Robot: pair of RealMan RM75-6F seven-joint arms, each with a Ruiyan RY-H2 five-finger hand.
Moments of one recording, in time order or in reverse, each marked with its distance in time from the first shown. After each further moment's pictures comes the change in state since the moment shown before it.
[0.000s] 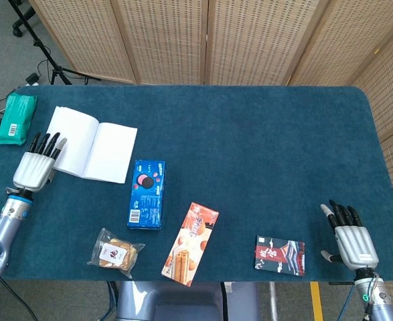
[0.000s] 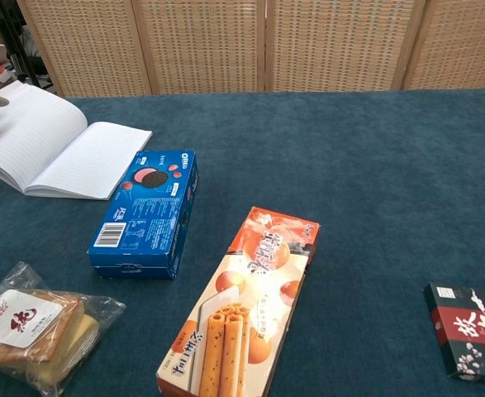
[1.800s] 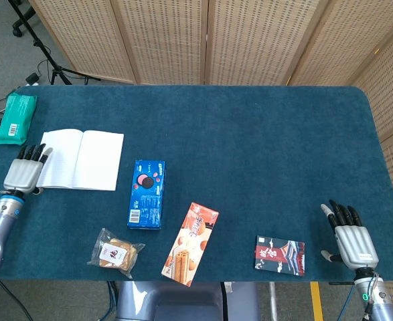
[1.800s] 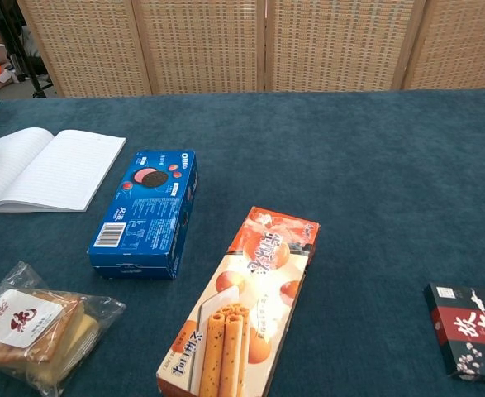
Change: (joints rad) left arm -0.004 0.014 0.015 0.031 -0.039 -0.313 -0.089; right arm 0.001 -0.002 0.002 0.002 0.008 -0.005 -0.004
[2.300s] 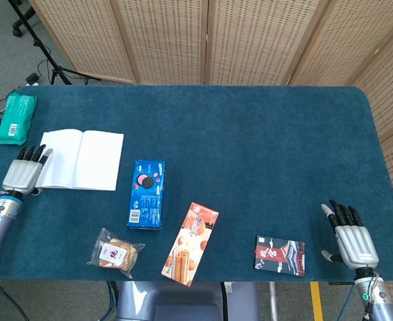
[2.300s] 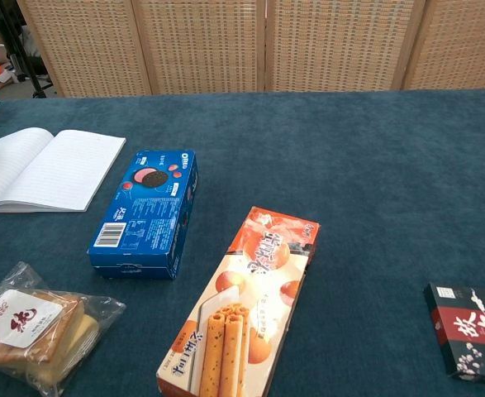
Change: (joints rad) left arm 0.003 0.034 0.007 -0.044 0.010 0.008 -0.027; right arm 0.001 0.000 0.002 0.001 0.005 -0.003 0.000
